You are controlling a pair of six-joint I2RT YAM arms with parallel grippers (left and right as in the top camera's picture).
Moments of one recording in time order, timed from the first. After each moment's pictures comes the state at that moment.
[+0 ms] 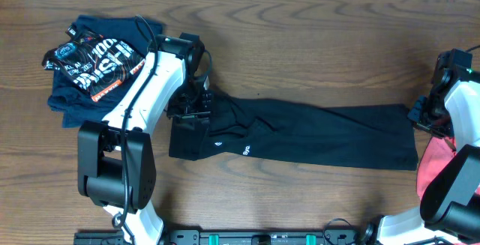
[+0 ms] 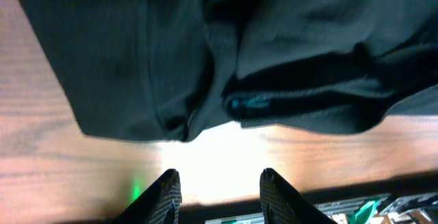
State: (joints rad) left arm -0.25 1.88 1.47 -1.36 0.24 -0.23; right arm -0.37 1.71 1.21 -1.04 0.30 0.28
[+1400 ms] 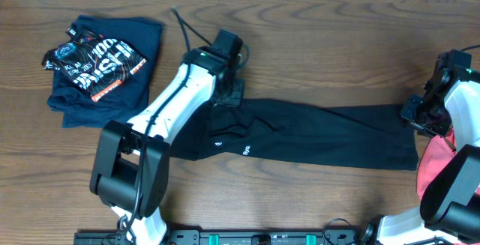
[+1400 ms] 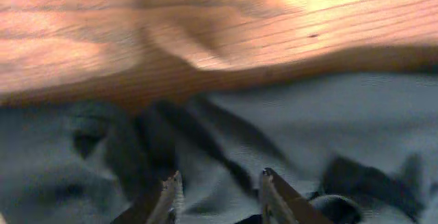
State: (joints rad) left arm -0.42 1.88 1.40 -0.89 0.09 -0.25; right arm -0.37 1.71 1.21 -1.05 0.10 0.22
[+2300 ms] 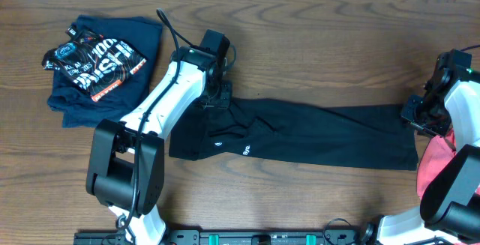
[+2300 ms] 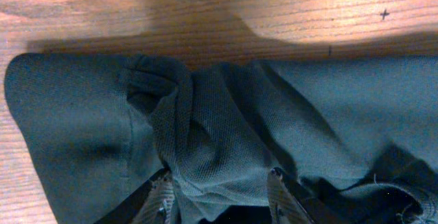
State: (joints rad) left arm -0.37 1.88 1.39 -0.97 0.07 -0.29; right arm -0.37 1.71 1.21 -1.06 0.10 0.22
